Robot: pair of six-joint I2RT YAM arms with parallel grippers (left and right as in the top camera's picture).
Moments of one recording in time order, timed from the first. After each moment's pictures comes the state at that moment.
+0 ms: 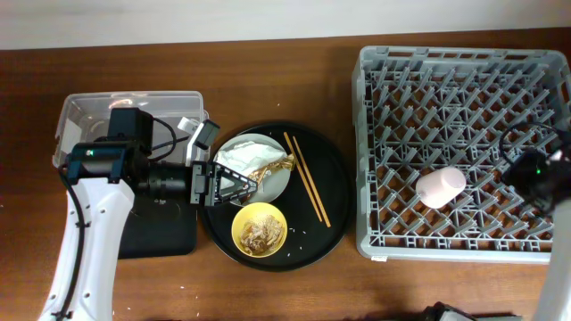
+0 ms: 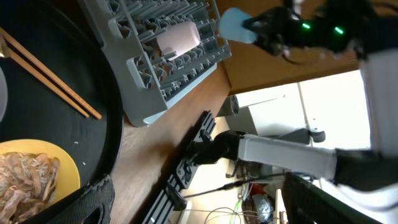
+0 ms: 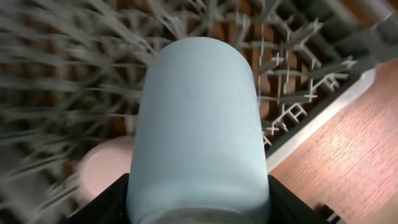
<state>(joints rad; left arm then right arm) -0.01 1.43 1.31 -1.34 1.18 0.30 -0.50 1.31 1.34 -1.20 0.09 0.31</state>
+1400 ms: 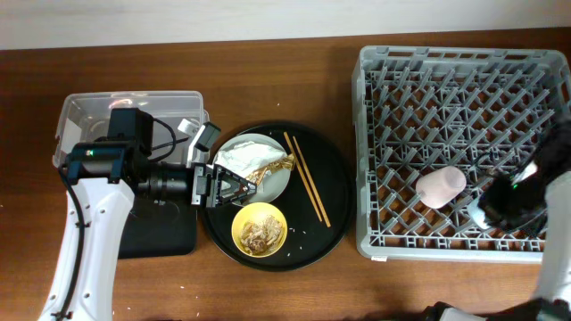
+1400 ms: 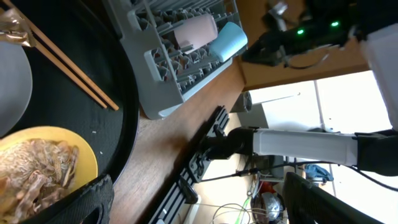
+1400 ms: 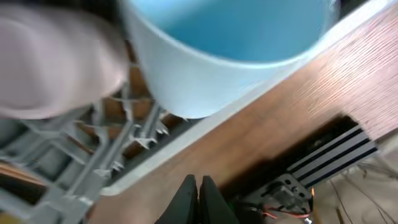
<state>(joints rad) -0.01 1.43 1.31 -1.35 1.11 0.30 -0.51 1.42 1.24 -1.43 -0.03 0.29</state>
